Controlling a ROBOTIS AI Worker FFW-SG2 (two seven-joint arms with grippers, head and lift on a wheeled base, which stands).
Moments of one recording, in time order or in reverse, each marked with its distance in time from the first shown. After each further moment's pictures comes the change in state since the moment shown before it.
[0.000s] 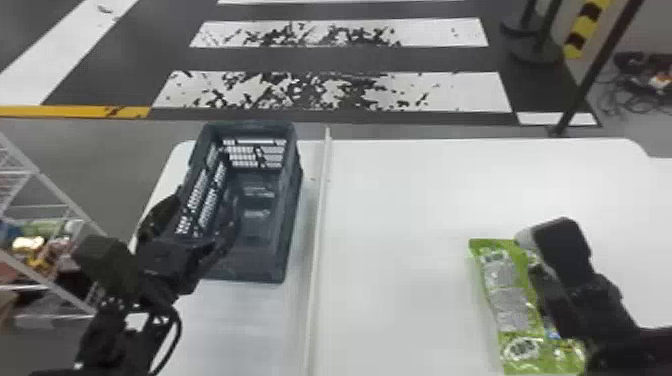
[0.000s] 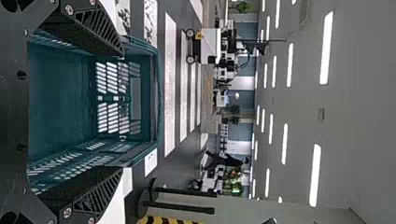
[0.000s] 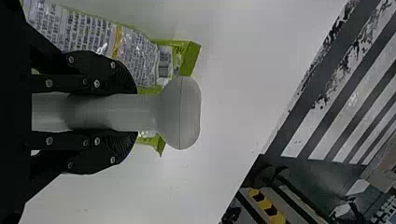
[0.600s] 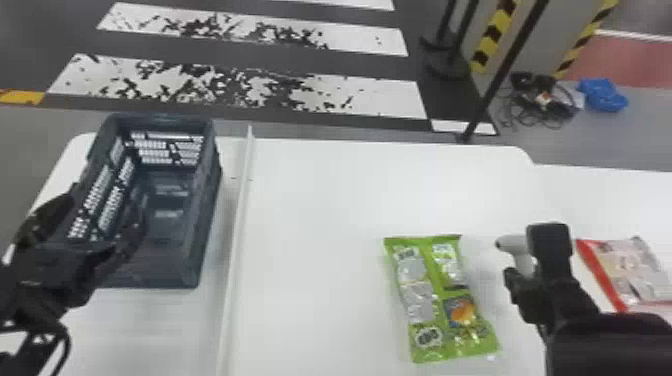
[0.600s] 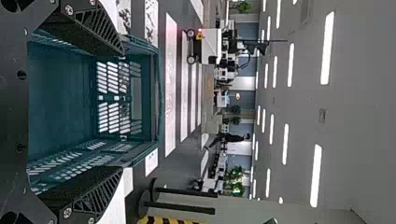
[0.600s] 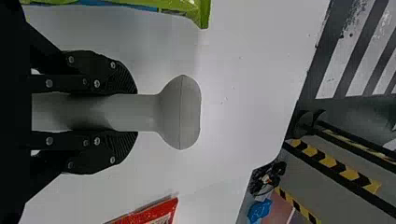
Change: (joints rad) left arm -0.003 -0.002 0.000 0.003 0.000 0.003 0.002; right arm -0.050 0.003 -0.363 0.172 -0.190 -0.139 0.010
